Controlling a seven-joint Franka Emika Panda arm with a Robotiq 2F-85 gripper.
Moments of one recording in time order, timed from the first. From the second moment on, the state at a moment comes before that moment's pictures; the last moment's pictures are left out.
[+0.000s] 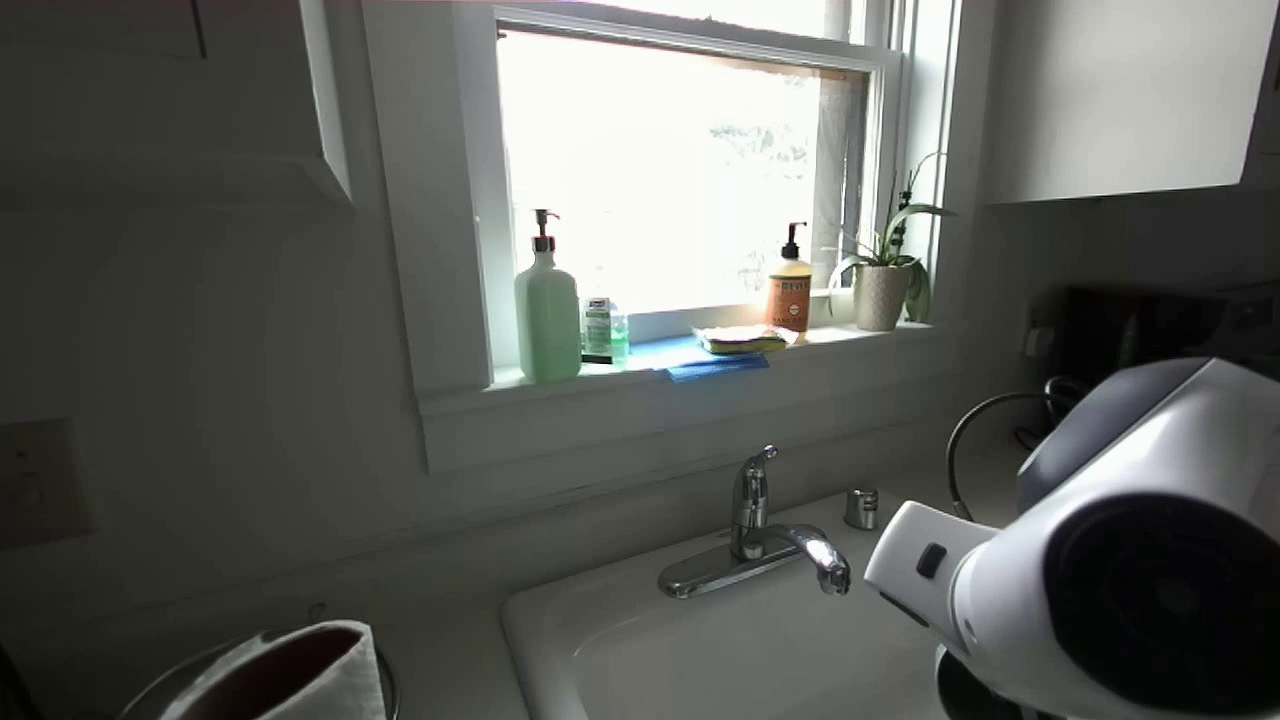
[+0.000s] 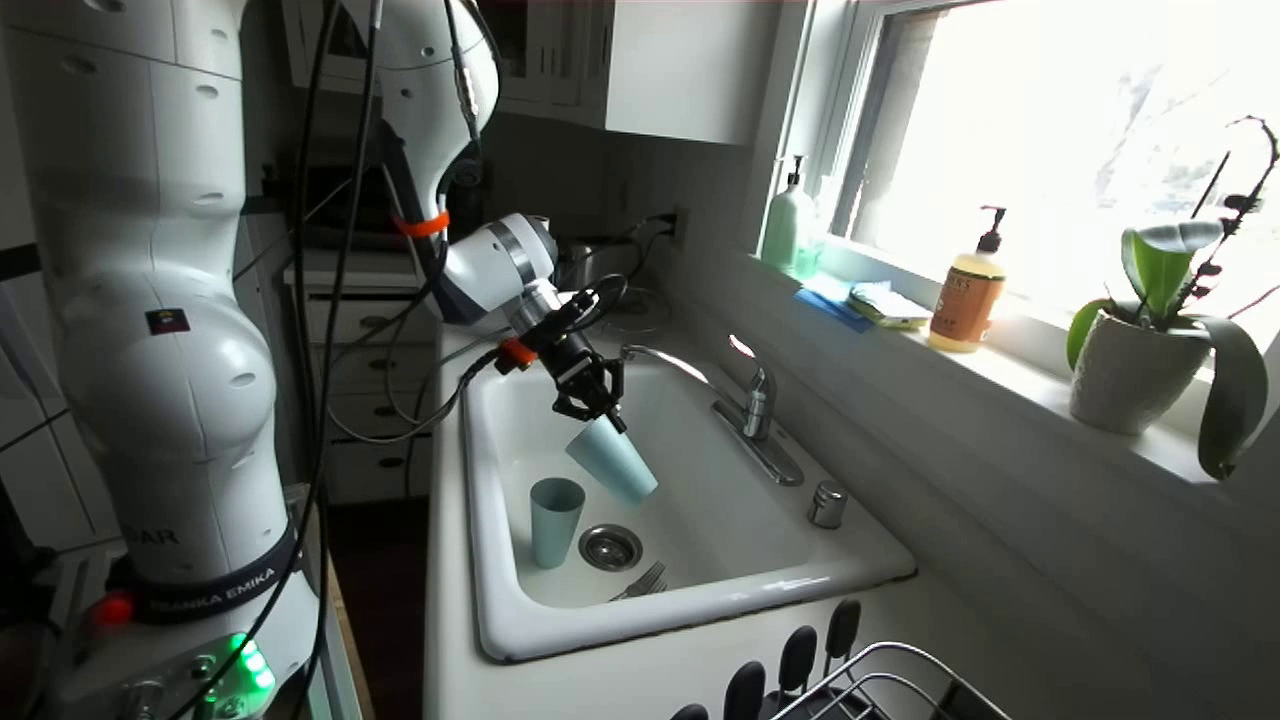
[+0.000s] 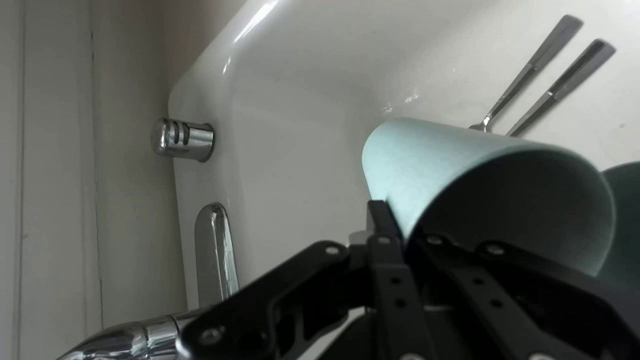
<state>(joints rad) 0.17 0.12 0.24 -2.48 -1.21 2.15 0.55</state>
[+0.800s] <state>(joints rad) 0.06 -0.06 0.06 -2.55 -0.87 2.50 0.00</state>
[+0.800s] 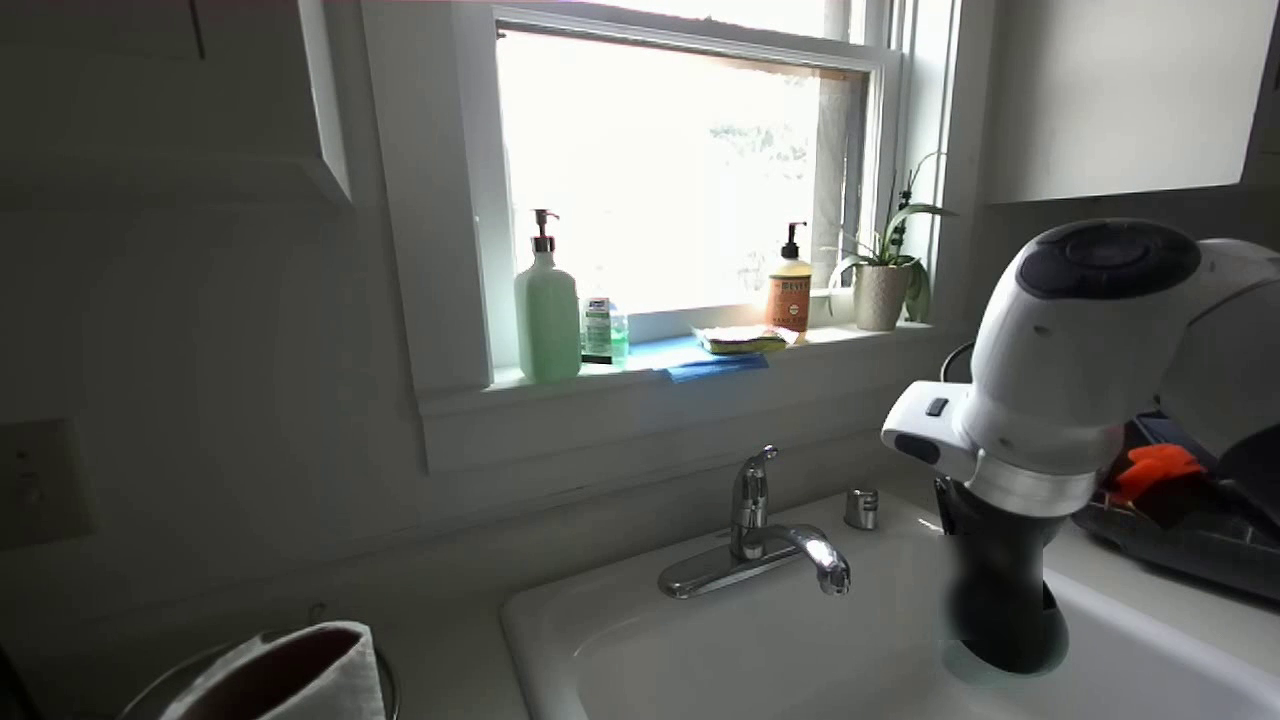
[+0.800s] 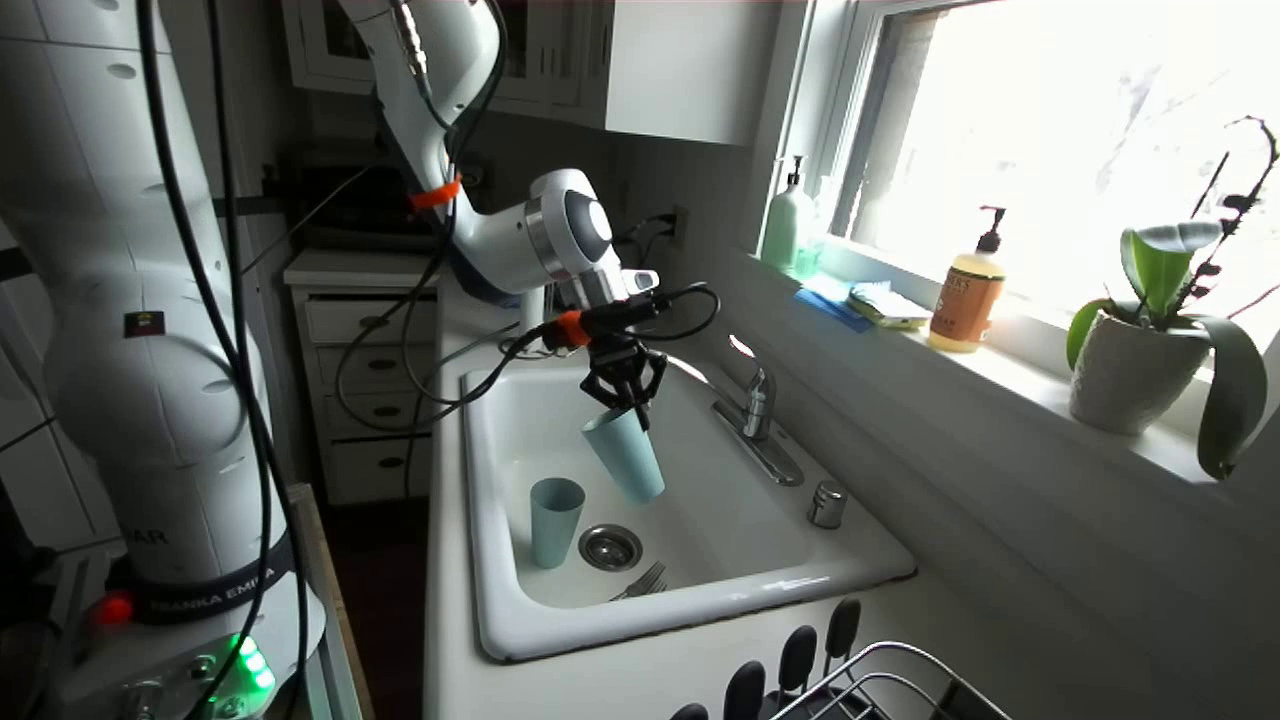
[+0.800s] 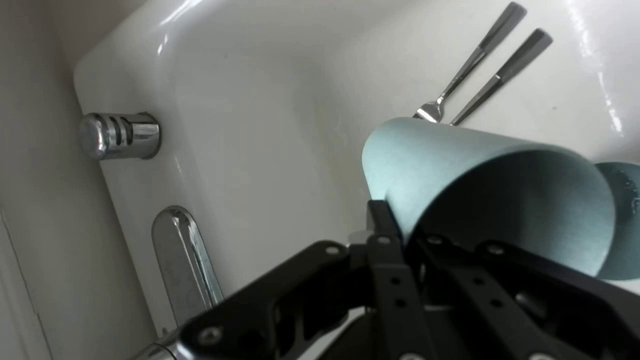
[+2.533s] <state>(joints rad) -0.09 -0.15 -0.16 -2.39 -0.40 2.34 -0.45</state>
